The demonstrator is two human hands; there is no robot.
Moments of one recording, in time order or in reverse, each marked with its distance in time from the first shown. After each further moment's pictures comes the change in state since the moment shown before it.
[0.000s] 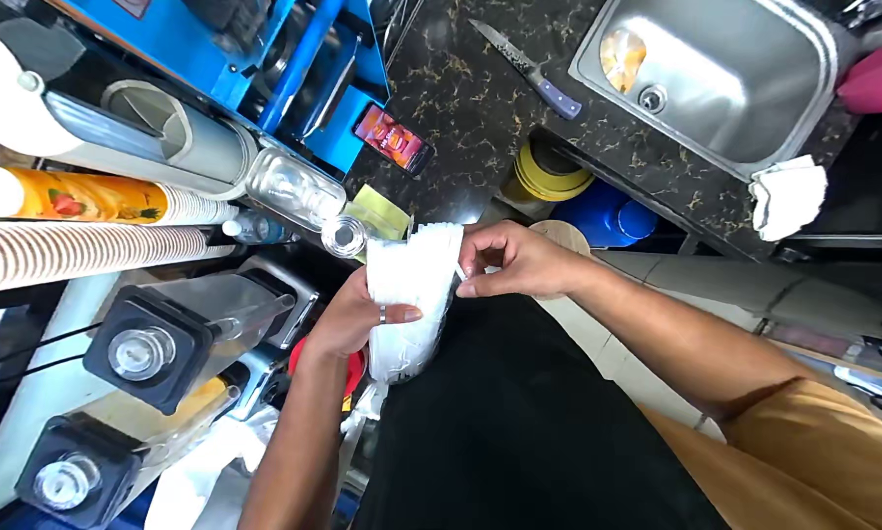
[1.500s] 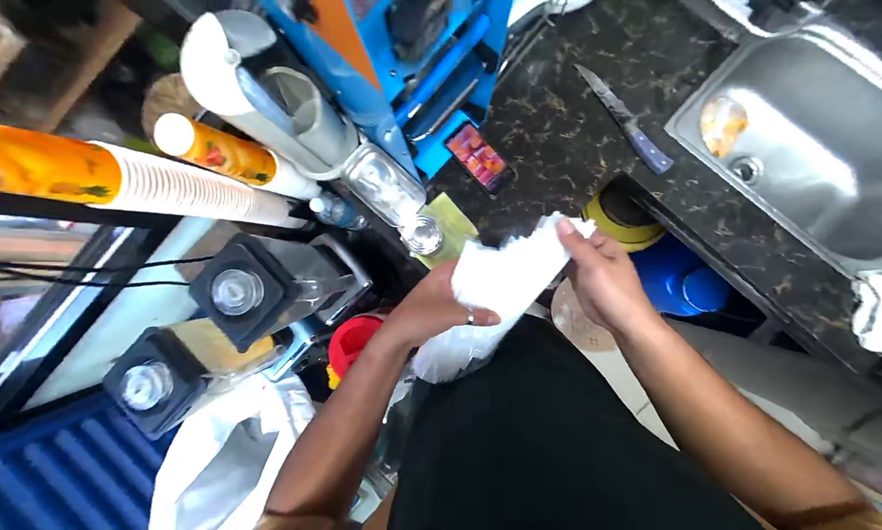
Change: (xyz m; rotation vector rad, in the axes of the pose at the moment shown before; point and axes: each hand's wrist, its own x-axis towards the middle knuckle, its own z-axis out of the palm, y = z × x) left_hand -0.003 0.017 0.011 0.171 0.069 -0.024; right_hand 0.025 0.006 0.024 0.081 0.678 0.211
